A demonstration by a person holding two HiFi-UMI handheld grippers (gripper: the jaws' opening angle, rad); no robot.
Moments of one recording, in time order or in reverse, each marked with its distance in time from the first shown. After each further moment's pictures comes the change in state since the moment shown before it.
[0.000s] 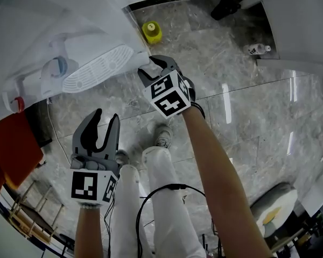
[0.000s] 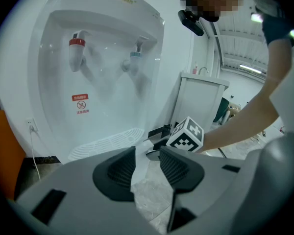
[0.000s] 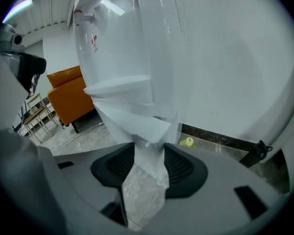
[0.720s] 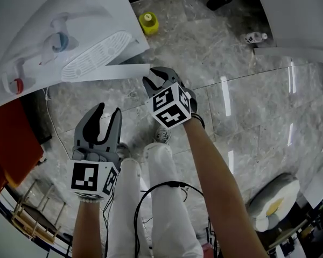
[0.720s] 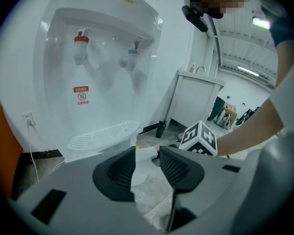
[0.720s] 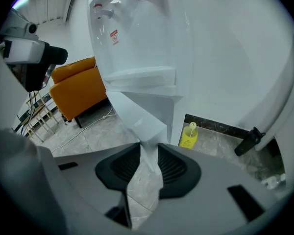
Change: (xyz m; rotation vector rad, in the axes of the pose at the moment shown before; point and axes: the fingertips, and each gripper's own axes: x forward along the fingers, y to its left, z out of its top) left arm -0.014 -0.010 -0.021 -0.016 0.038 -0.051; right arm -0.034 0.047 -0.048 0.022 0.063 -0.028
